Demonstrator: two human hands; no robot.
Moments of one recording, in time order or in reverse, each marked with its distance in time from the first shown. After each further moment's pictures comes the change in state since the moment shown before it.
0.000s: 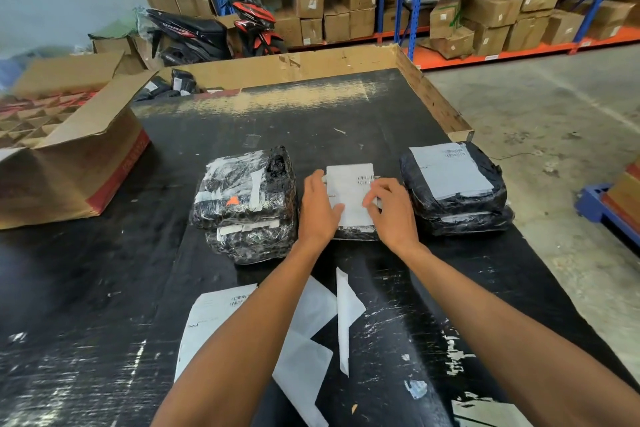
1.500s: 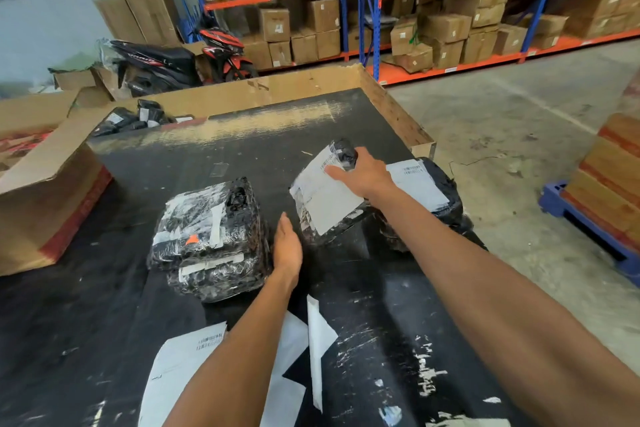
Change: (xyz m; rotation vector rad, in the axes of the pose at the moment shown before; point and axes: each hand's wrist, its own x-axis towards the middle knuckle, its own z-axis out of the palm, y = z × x) left_hand 0.006 -0.021 0.034 -0.483 0.012 -0.378; right_hand 0.094 -0.041 -0.076 0.083 -0.247 0.430
